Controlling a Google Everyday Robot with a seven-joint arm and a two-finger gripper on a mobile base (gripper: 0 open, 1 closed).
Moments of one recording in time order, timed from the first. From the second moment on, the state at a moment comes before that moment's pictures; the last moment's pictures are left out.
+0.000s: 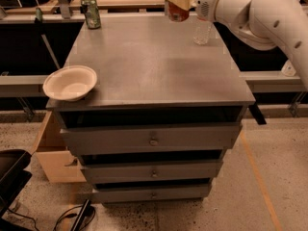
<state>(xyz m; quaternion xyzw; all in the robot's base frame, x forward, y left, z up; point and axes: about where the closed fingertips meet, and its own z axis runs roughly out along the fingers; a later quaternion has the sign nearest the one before) 0.753 -0.077 1.063 -0.32 0.60 0.19 0.71</state>
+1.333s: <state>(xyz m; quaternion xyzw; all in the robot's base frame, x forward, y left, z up) 0.631 0.004 0.967 -0.39 0.61 0.28 0.63</state>
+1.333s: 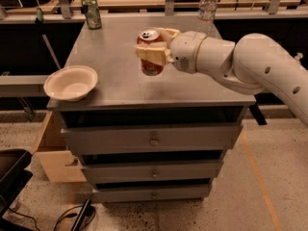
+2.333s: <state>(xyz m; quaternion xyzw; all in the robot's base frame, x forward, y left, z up) 0.610 0.072 0.930 -0.38 0.59 0.38 0.60</state>
